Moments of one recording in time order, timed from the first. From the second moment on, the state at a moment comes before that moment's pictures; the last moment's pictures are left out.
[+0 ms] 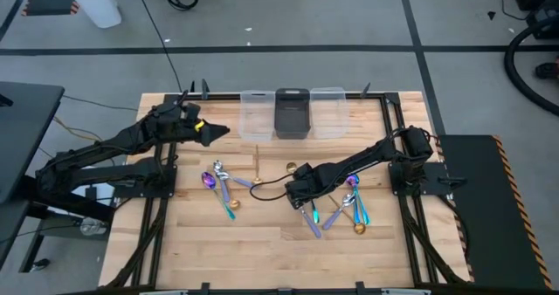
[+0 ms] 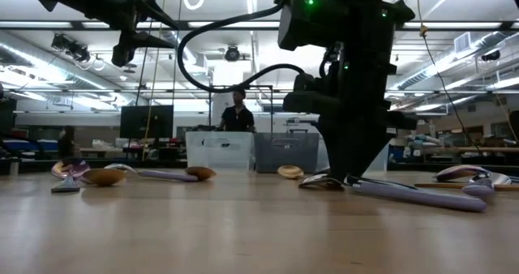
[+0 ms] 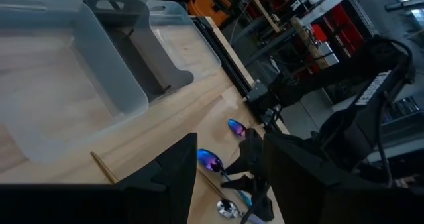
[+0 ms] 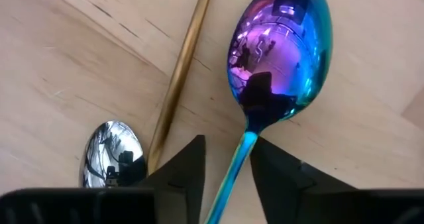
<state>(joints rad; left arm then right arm) 0.43 0.70 0.61 -0.20 0.15 -0.80 0.19 1.96 1.22 -0.70 0.17 1.21</state>
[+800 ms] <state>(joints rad) 0.43 0.70 0.61 -0.19 0.18 -0.79 0.18 1.89 1.22 -0.73 0.12 1.20</state>
